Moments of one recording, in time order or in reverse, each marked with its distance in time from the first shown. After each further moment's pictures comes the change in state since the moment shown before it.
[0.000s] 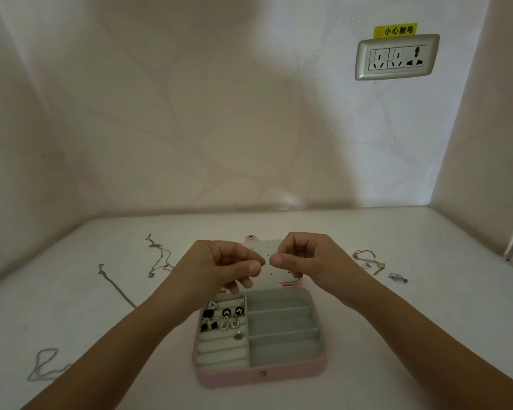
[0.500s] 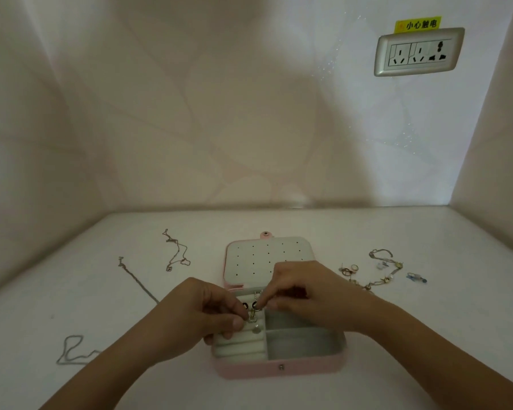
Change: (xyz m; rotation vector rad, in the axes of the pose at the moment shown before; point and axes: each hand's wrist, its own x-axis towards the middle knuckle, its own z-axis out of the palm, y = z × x) left_hand -0.044 -0.027 -0.024 0.207 -0.095 -0.167; right_hand -0.012 0.002 0.027 -0.569 -0.334 -0.220
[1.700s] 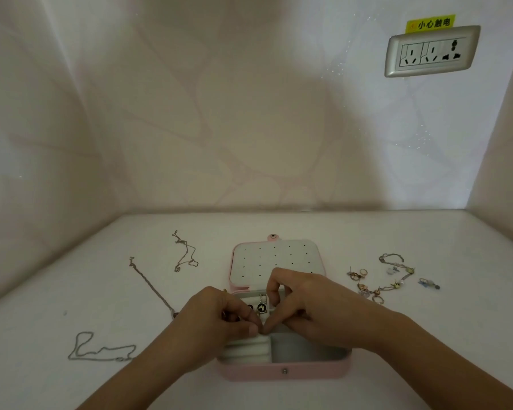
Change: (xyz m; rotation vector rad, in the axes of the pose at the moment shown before) left_hand 0.006 -0.008 0.020 0.179 0.134 0.017; right_hand -0.004 -0.001 0.006 -0.241 -0.095 -0.084
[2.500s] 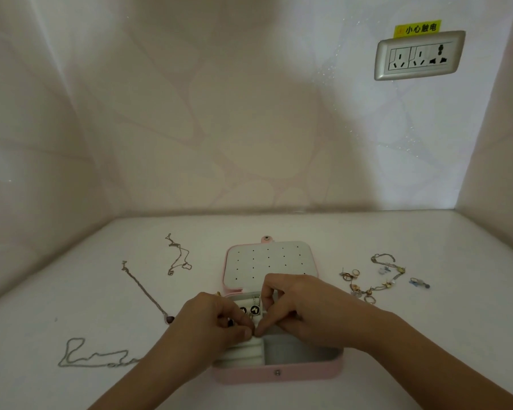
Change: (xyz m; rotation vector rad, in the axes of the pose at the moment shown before) left_hand -0.002 -0.001 0.007 0.044 0.061 -0.005; right_hand 0.001 0.001 0.000 -0.012 -0.012 -0.008
